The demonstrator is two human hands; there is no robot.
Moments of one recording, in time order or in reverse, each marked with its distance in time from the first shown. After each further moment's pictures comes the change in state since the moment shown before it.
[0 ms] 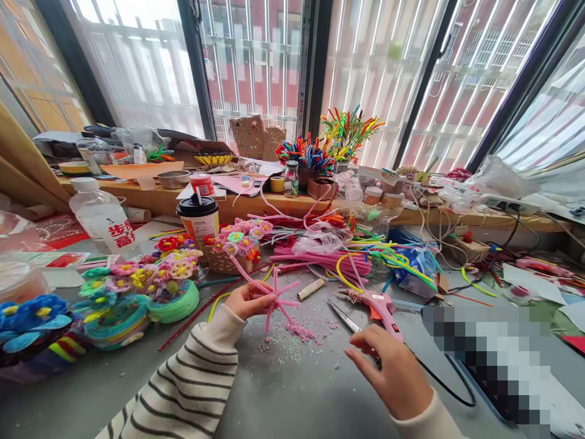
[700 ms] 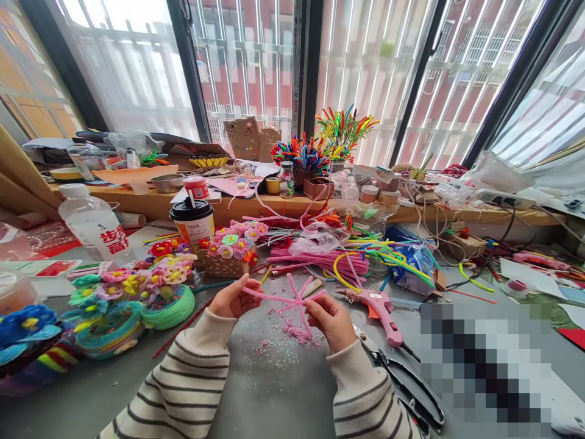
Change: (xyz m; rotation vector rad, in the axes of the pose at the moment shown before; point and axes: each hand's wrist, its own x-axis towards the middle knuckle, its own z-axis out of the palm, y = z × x) left_hand 0.002 0.014 -0.016 -0.244 -0.051 -0.053; right_hand 0.061 -0.017 0.069 1.110 0.059 0.323
